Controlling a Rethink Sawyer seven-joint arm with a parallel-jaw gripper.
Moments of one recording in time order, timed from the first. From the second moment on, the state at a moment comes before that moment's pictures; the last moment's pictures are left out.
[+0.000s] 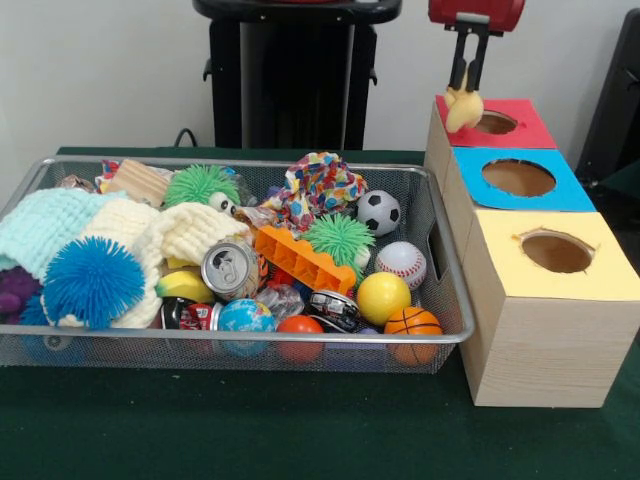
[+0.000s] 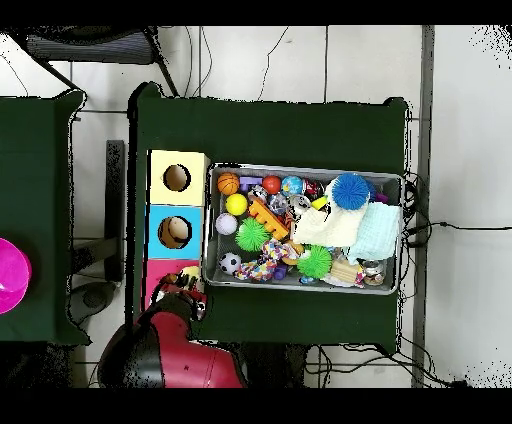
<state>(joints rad) 0.24 -0.93 -0.21 2.25 0.28 -0.01 1.79</state>
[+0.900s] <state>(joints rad) 0.31 -0.92 -0.18 2.27 0.33 -0.01 1.79</state>
